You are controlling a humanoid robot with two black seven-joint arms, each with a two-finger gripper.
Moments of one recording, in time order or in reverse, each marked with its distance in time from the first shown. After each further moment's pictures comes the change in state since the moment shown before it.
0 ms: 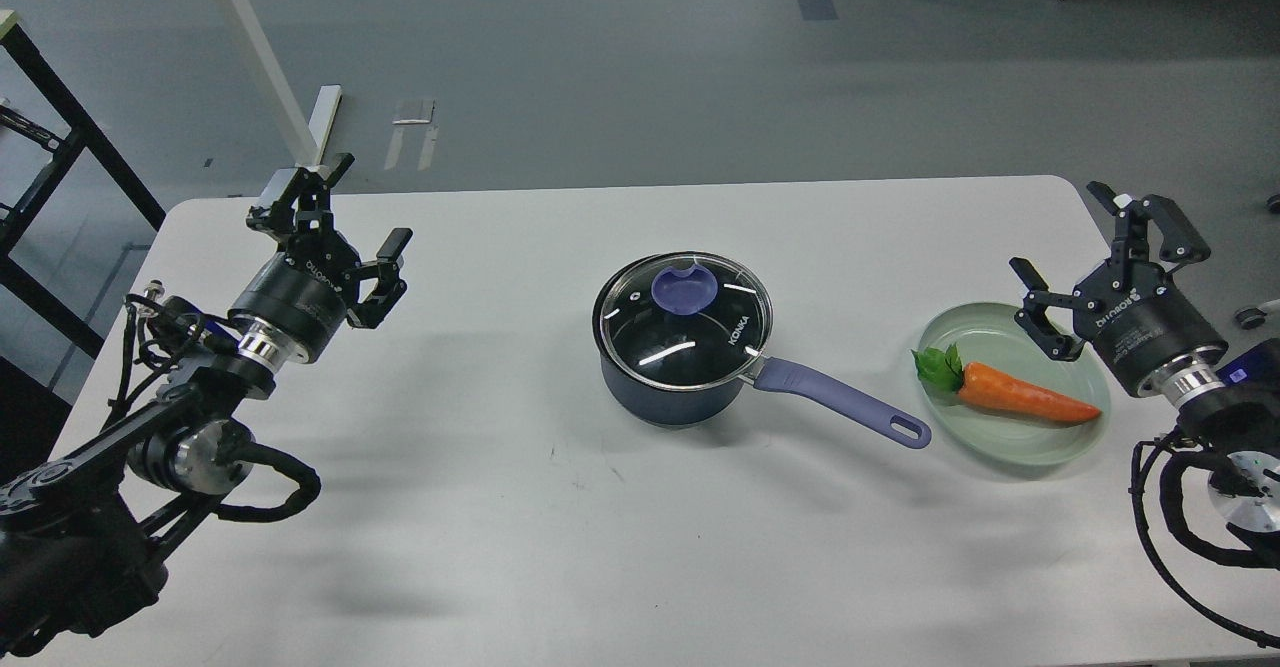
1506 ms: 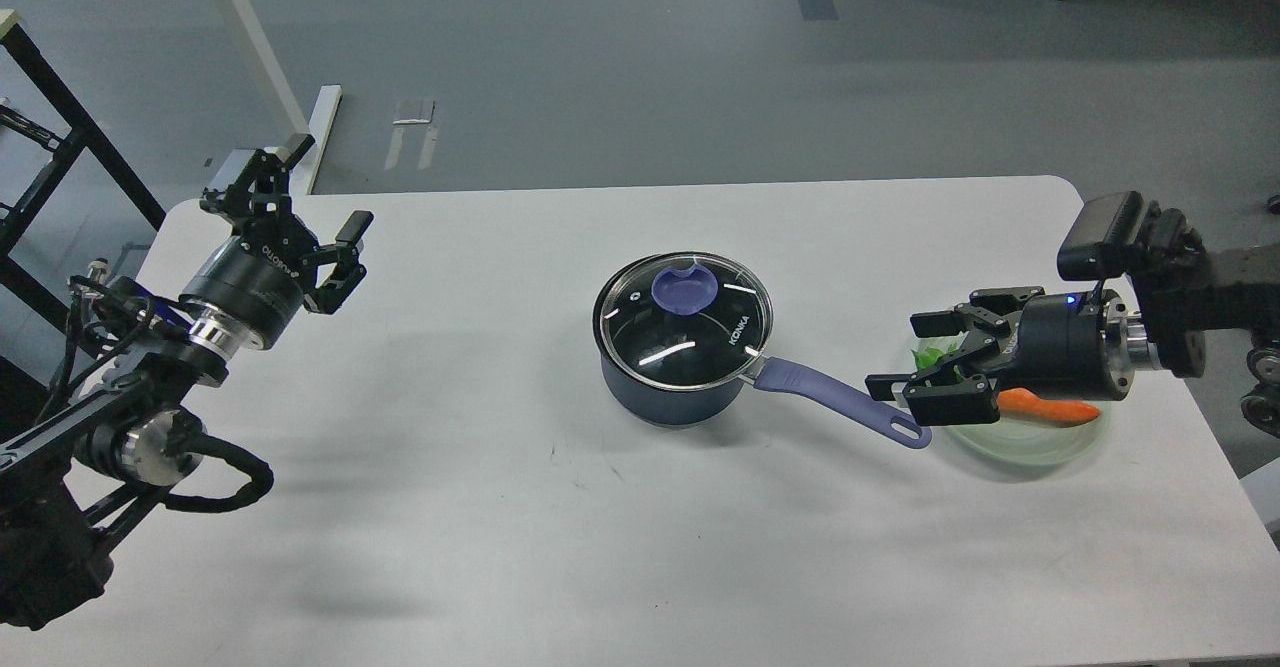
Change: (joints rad) left arm -0.020 0.091 0.019 -0.012 0.013 -0.037 -0.024; right arm 0.597 -0.206 -0.511 0.351 -1.853 -0.002 0.000
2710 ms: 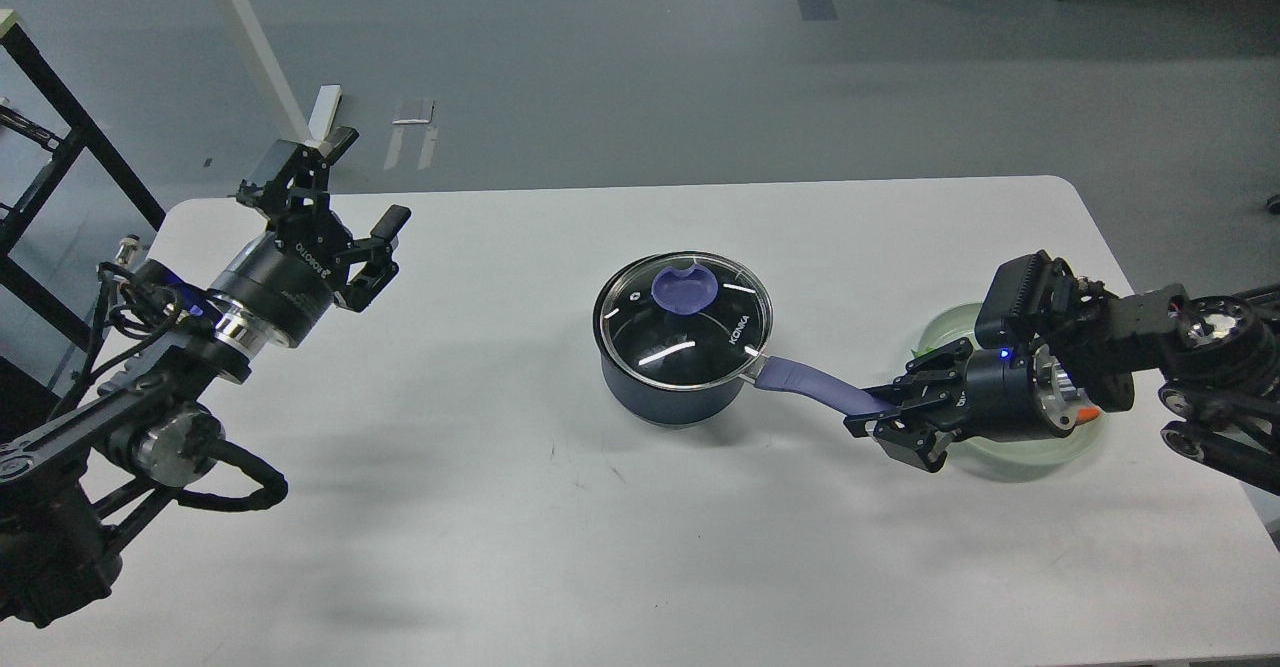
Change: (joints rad) left arm -0.011 -0.001 0.003 -0.072 0.135 0.001 0.000; right arm 0.009 0.128 -0.105 -0.115 -0.095 -0.037 0.000
